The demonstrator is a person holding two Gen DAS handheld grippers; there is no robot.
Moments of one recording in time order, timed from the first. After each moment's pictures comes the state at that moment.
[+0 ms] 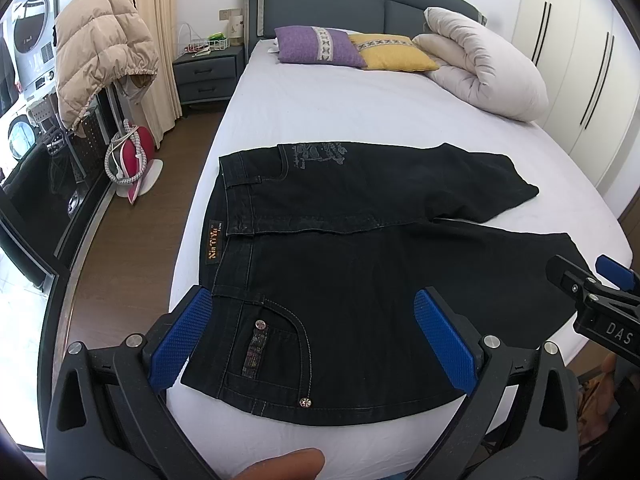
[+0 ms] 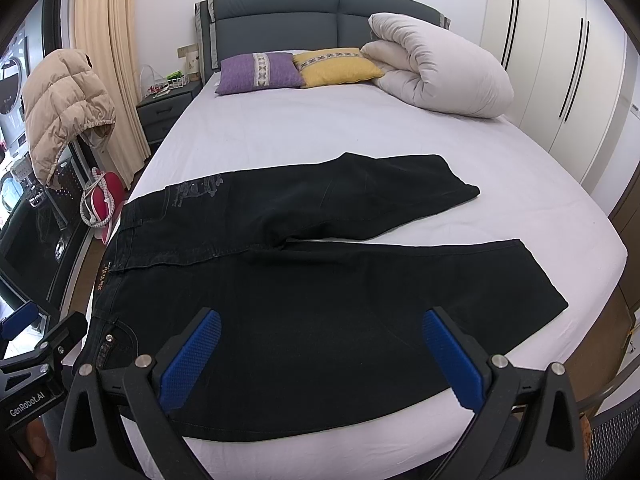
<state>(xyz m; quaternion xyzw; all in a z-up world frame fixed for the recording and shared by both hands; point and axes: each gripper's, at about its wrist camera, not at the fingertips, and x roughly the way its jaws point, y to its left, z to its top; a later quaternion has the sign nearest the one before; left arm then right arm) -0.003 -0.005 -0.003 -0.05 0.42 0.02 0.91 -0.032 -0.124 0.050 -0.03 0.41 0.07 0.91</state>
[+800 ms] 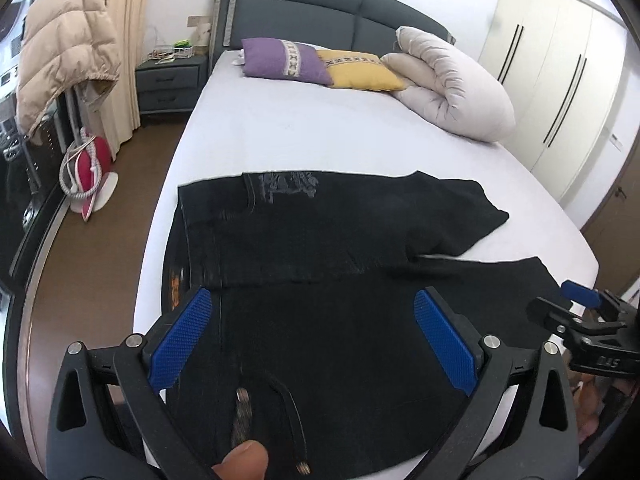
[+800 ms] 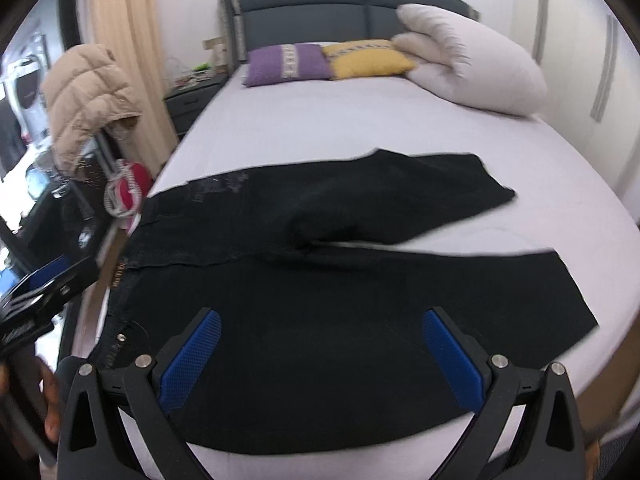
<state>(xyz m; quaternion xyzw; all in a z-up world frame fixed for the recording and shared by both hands) 0.053 0.039 -0.015 -0.09 0.39 -0.06 0.92 -0.003 -0.121 0.039 -0.02 0.42 0.14 0.89</state>
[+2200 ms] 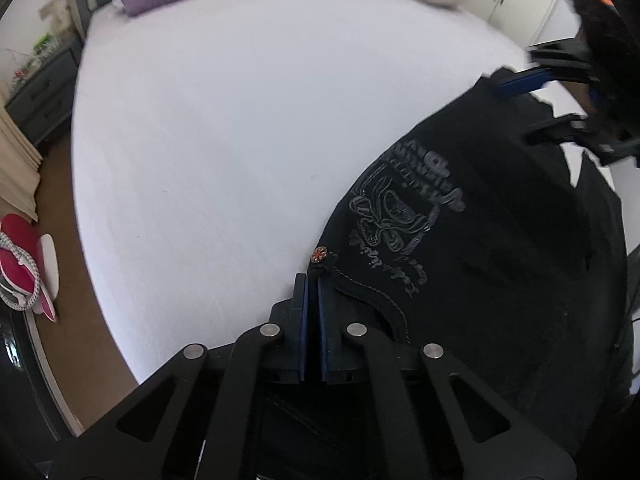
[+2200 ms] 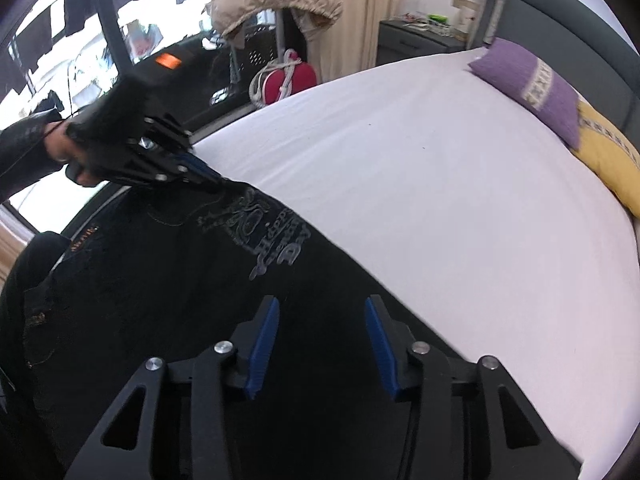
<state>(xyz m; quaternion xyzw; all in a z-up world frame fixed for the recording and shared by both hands) 0.375 0.146 -0.126 0.08 0.52 -0.24 0.82 0.289 0.026 -0.025 -0.28 0.42 0.49 0.72</state>
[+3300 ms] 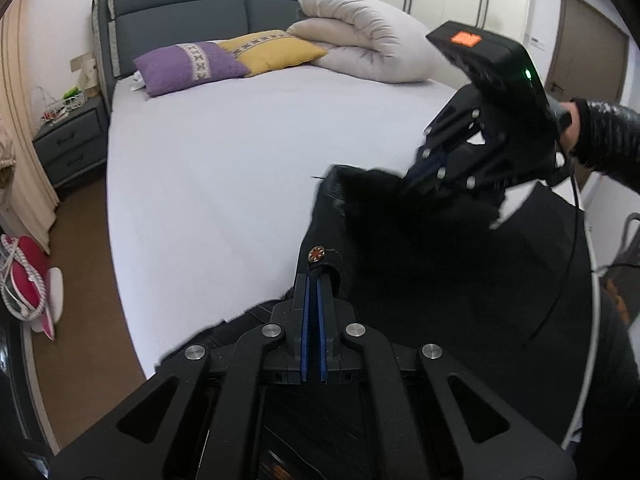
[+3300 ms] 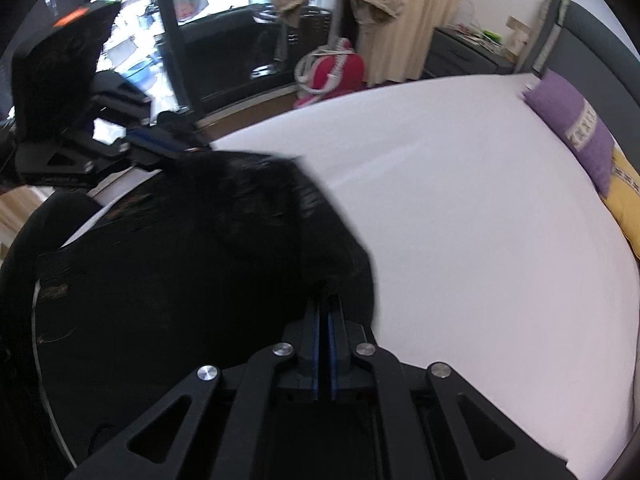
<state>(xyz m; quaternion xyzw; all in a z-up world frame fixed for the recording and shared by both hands) 0.207 0.134 -0.048 0.05 0.38 -0.25 0.89 0.231 0.048 -0.021 -0.33 0.40 0.53 0.67</state>
